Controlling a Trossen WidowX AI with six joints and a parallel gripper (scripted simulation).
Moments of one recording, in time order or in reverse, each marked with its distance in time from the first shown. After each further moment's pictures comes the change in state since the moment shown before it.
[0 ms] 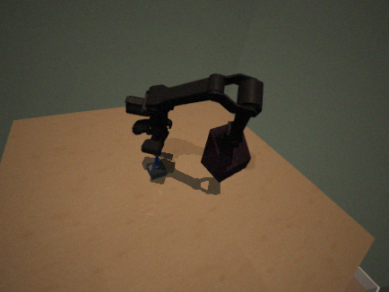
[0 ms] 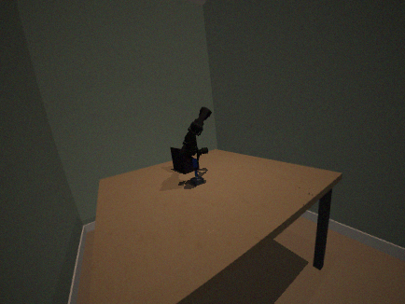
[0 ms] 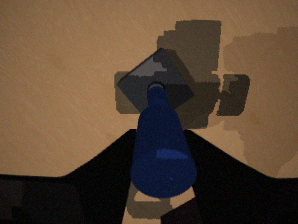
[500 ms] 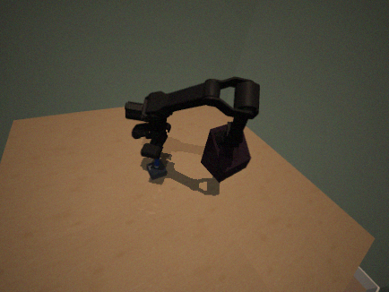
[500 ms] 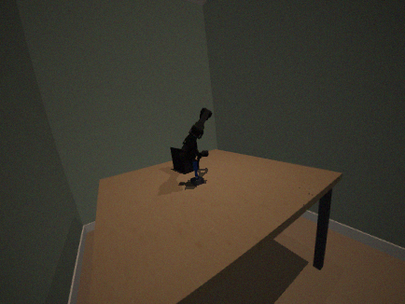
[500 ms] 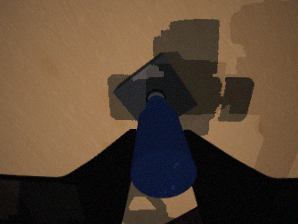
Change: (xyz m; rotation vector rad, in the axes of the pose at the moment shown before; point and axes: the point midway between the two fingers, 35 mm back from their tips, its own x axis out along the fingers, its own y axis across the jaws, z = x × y) arm 0.019 0.000 0.003 -0.010 -0.007 -0.005
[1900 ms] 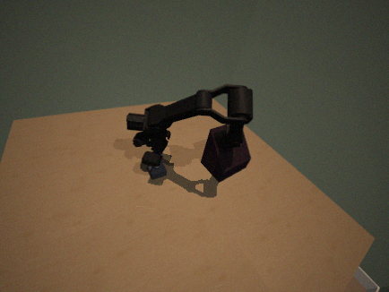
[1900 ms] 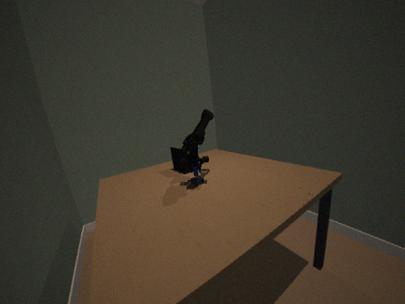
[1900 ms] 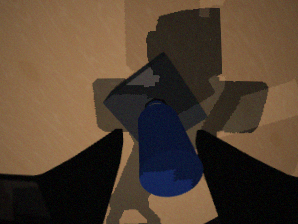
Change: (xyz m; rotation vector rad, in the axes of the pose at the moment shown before) arm 0.039 -0.001 -0.003 0.003 0.007 0.002
